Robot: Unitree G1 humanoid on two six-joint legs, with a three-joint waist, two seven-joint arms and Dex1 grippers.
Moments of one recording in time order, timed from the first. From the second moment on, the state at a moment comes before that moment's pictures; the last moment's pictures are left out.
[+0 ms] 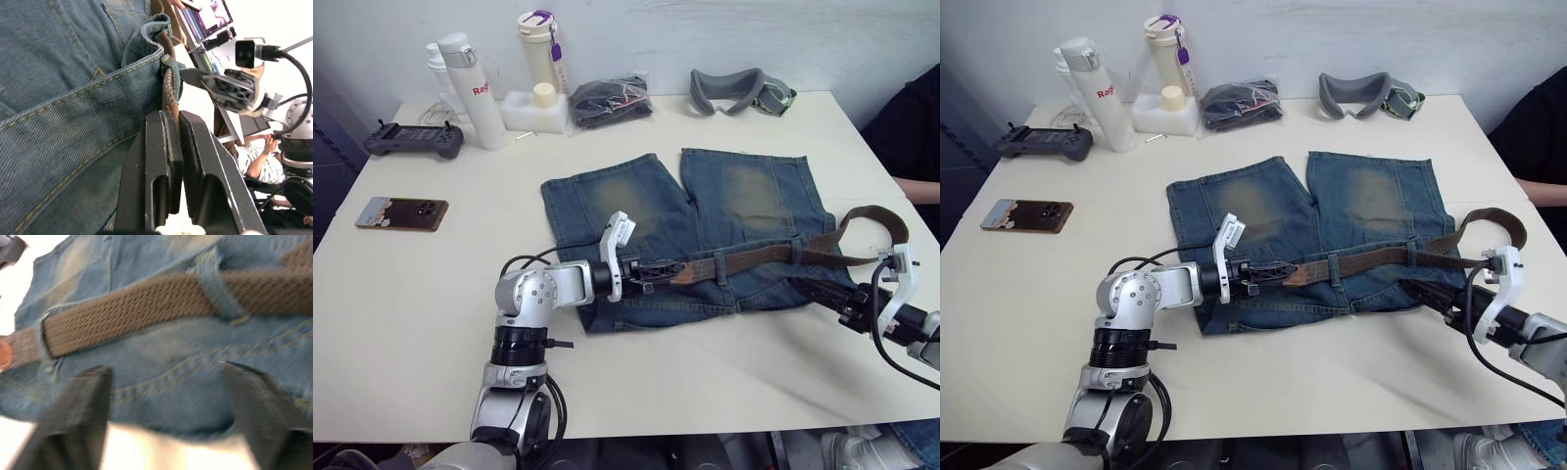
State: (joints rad) left arm -0.62 0.06 0.11 0.01 -0.72 1.29 -0.45; right arm -0.09 -0.82 -0.48 -0.05 0.93 0.98 0.64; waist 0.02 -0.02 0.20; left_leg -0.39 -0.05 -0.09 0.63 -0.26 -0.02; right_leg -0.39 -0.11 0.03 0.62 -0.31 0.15
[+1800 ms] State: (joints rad) left arm -0.45 0.61 0.12 -0.18 -0.75 1.10 -0.78; right arm -0.17 -1.01 -0.07 0.00 0.28 0.47 0.94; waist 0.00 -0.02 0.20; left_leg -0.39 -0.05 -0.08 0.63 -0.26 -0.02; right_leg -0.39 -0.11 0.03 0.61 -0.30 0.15
